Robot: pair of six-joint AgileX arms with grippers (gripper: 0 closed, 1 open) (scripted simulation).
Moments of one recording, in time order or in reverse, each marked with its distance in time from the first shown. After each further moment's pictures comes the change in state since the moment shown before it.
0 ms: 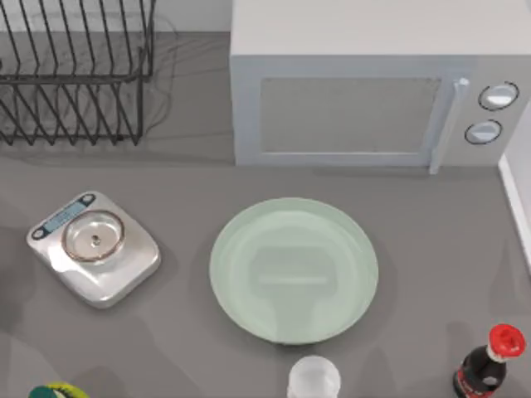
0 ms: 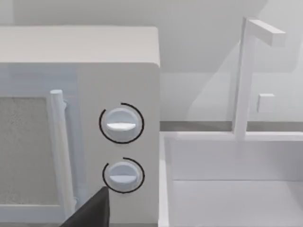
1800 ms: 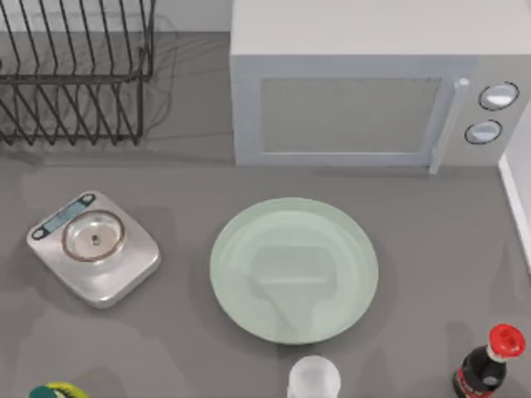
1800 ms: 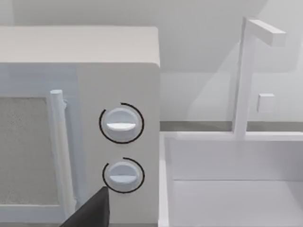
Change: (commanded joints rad) left arm -0.112 -0.140 0.334 -0.440 0.019 0.012; right arm 0.000 0.000 0.000 0.000 0.000 0.000
